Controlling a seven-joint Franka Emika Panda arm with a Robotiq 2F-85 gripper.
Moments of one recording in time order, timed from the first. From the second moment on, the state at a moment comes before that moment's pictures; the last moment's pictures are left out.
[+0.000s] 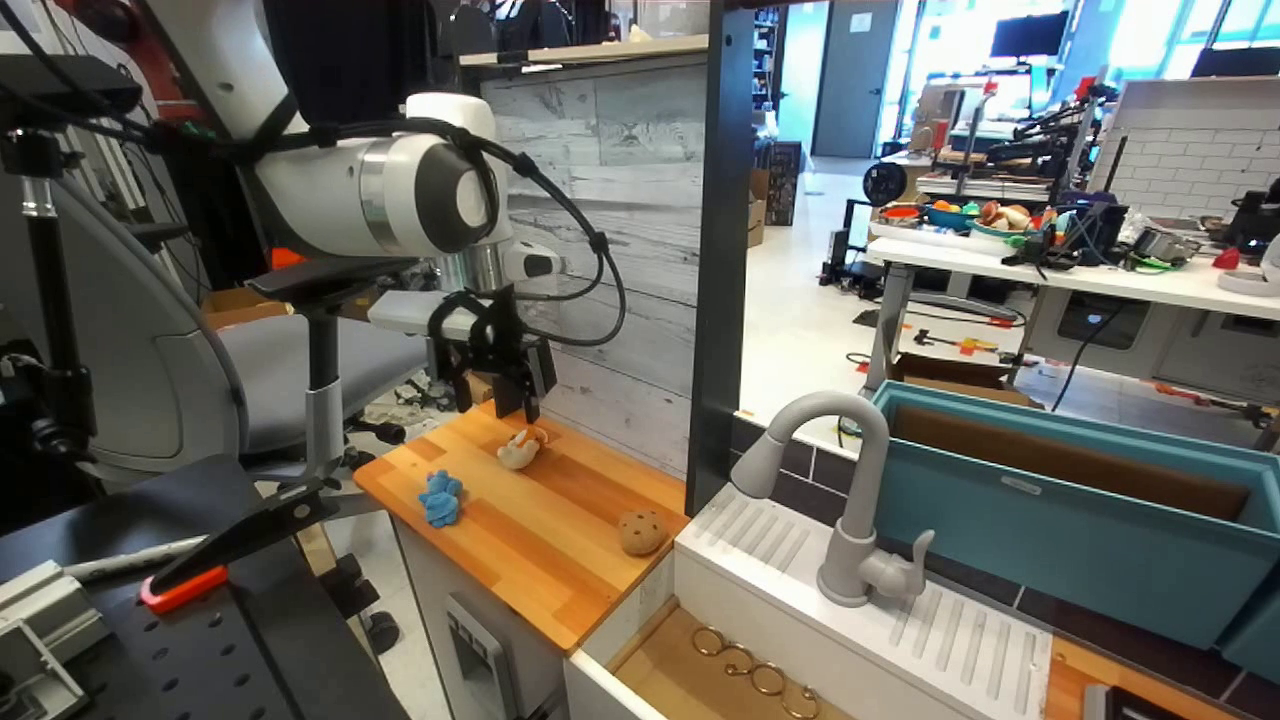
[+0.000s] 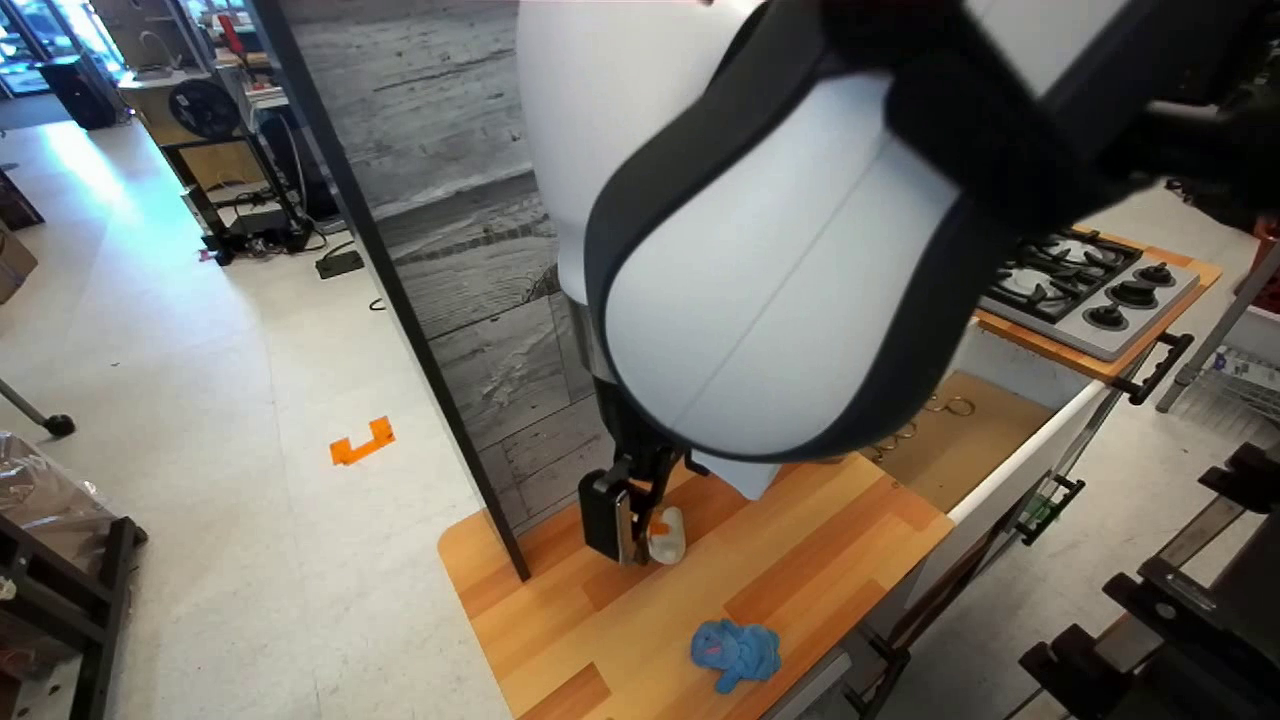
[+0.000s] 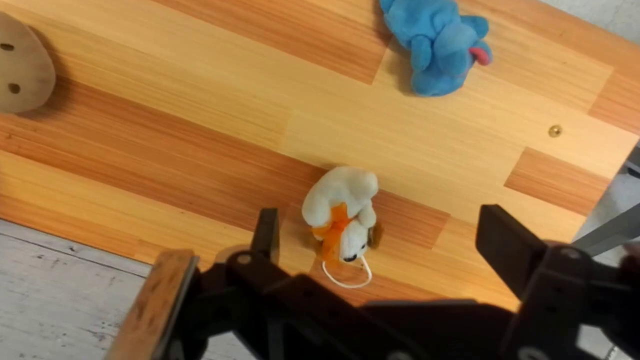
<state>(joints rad) 0.35 0.94 0.11 -1.71 -0.24 2.63 0.13</state>
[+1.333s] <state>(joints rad) 0.36 1.16 0.08 -1.49 -0.23 2.63 0.06</state>
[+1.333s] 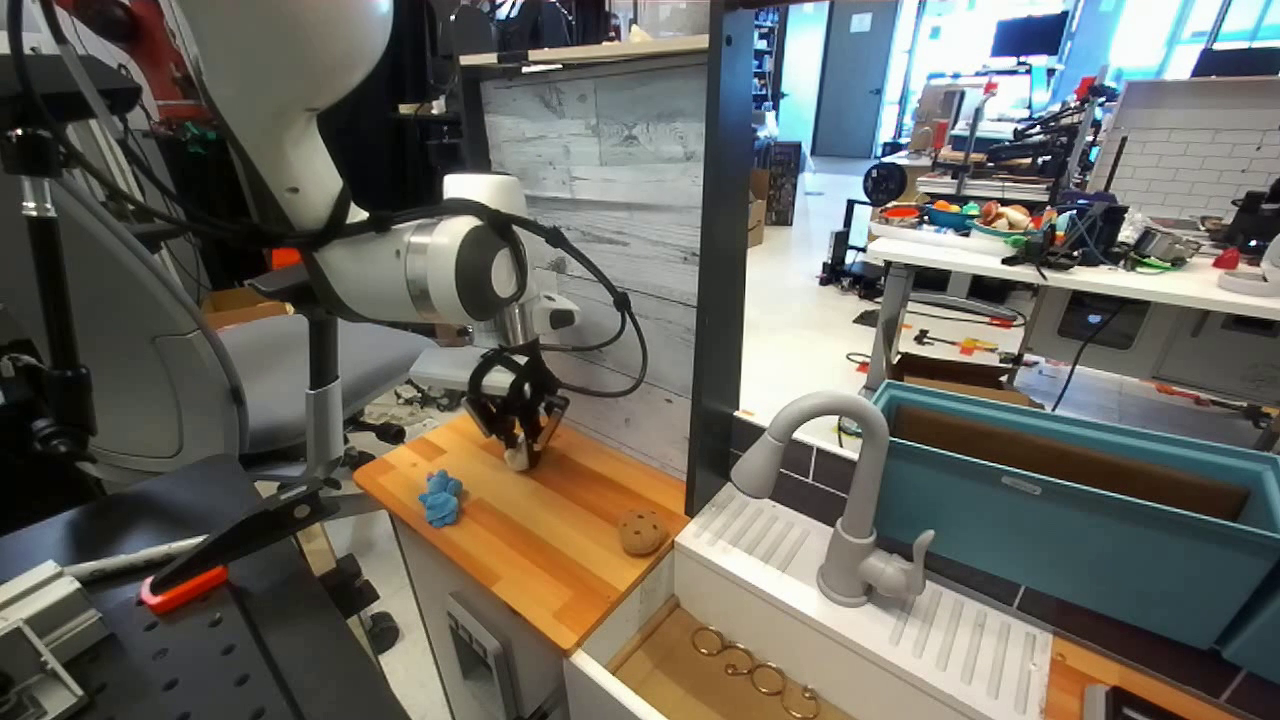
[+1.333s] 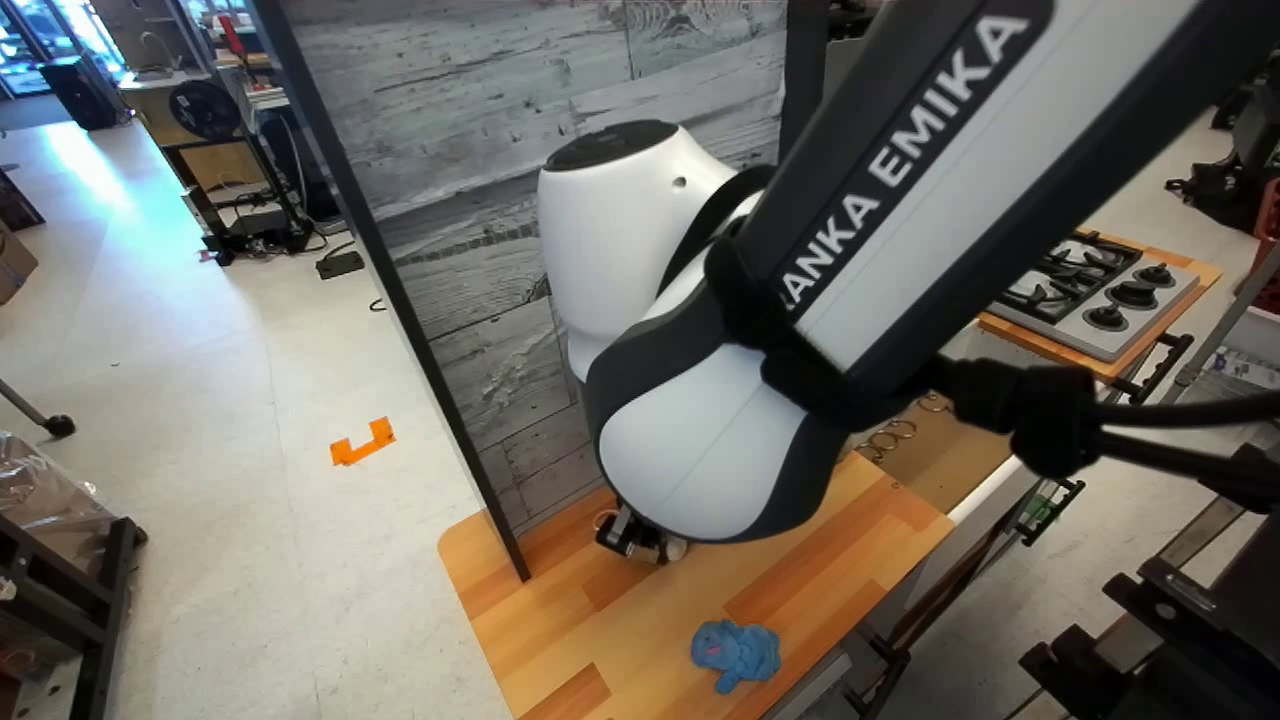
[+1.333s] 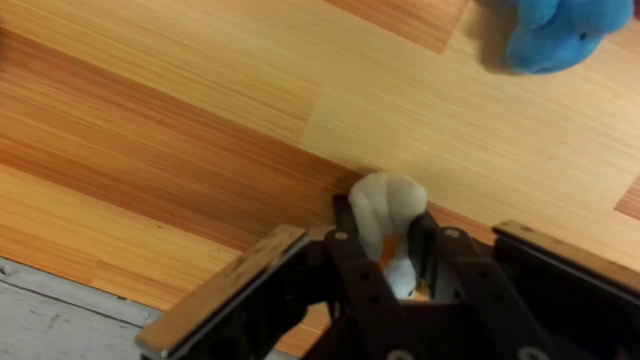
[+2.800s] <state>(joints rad) 0.35 0.88 0.00 -1.95 -0.24 2.63 0.08</state>
